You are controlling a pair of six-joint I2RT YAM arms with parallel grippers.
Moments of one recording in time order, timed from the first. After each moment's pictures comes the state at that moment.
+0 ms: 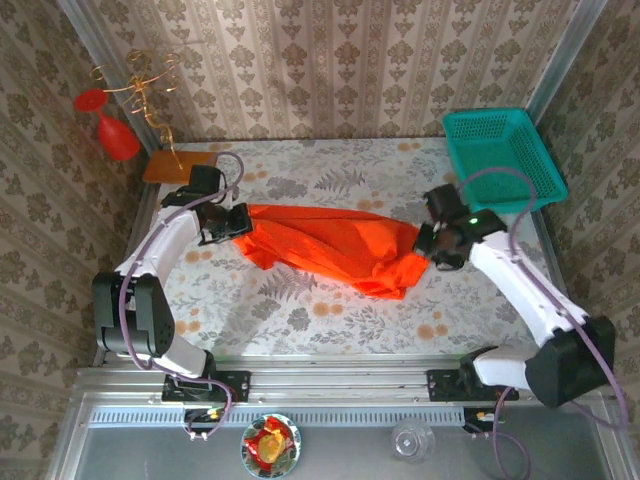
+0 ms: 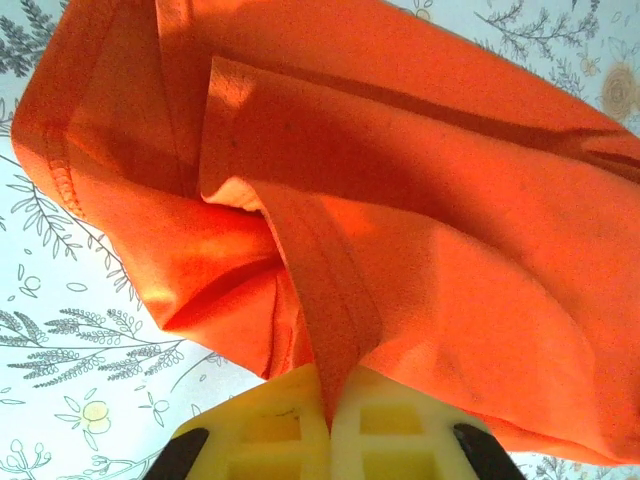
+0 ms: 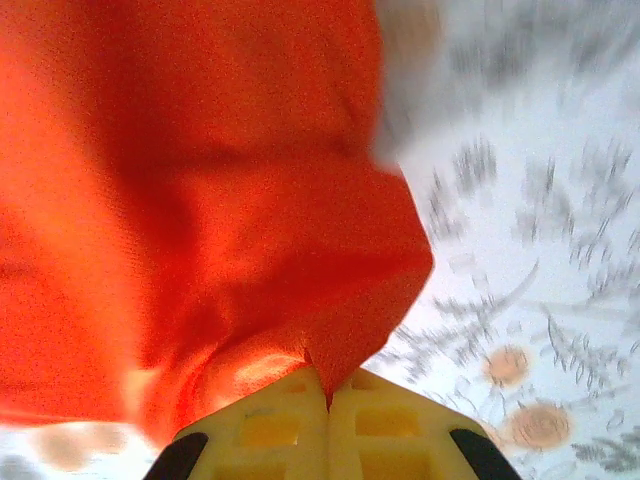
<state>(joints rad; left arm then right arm) -0.17 1.52 1.19 -0.78 0.35 -0.36 0.29 1.25 1.17 -1.01 0.07 0.74</state>
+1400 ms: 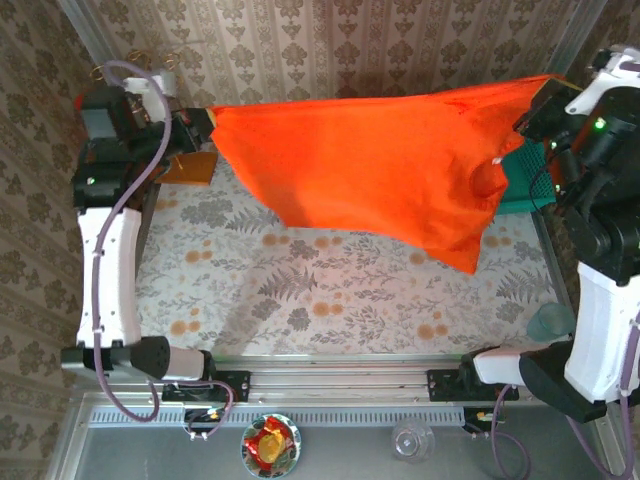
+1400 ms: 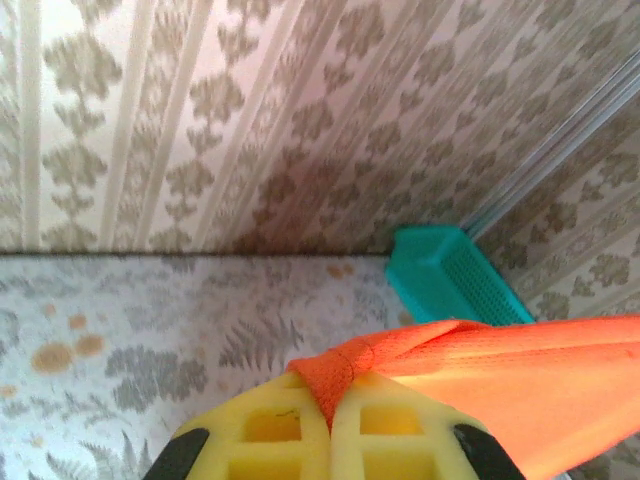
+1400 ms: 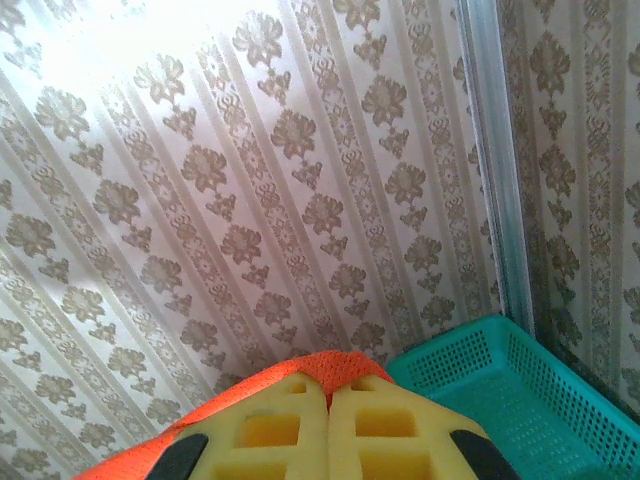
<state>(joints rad) -0.04 1.35 1.85 -0.74 0.58 -0.34 0.21 1.30 2.27 -1.01 0.45 0.30</state>
